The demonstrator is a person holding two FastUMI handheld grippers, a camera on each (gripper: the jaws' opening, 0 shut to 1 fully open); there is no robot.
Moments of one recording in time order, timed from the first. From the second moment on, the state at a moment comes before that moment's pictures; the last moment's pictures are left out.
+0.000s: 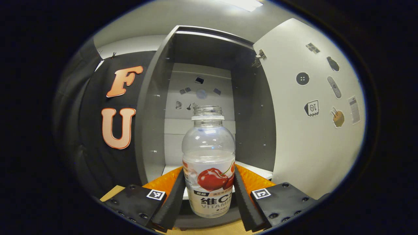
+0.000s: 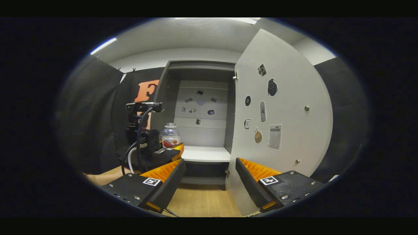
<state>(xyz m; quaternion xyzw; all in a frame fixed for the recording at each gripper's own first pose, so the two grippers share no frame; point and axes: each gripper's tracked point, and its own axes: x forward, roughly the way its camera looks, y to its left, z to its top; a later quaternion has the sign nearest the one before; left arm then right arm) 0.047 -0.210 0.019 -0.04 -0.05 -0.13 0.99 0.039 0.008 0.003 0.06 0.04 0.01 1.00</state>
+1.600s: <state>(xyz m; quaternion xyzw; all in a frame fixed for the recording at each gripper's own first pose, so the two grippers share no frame) -0.117 -0.140 -0.293 -0.02 0.04 -0.10 0.99 -0.007 0.092 -0.121 0.04 0.14 0.05 0.99</state>
